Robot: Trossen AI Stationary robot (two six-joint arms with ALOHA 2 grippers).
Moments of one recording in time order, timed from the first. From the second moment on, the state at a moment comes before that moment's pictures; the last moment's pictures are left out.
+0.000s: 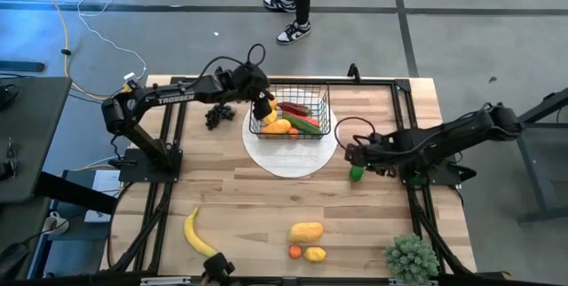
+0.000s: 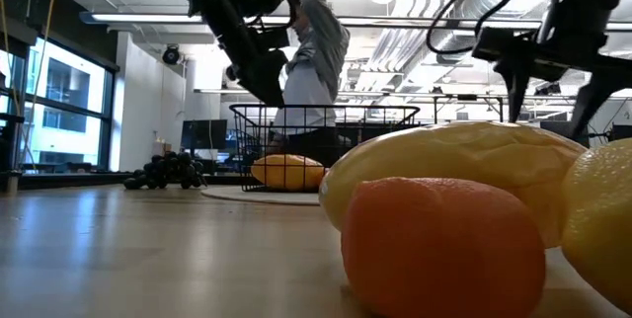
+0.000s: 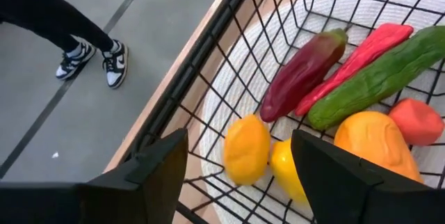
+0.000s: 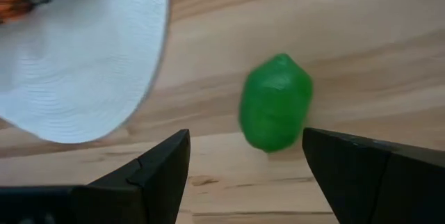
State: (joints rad) left arm 0.60 1.58 1.16 -0.42 -0.21 0.13; right arm 0.17 1.11 0.72 -0.86 0.12 1.99
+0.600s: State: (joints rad) left arm 0.60 1.58 1.38 -0.71 -0.17 0.16; right arm 0.19 1.29 0.67 -0.84 0.12 2.02
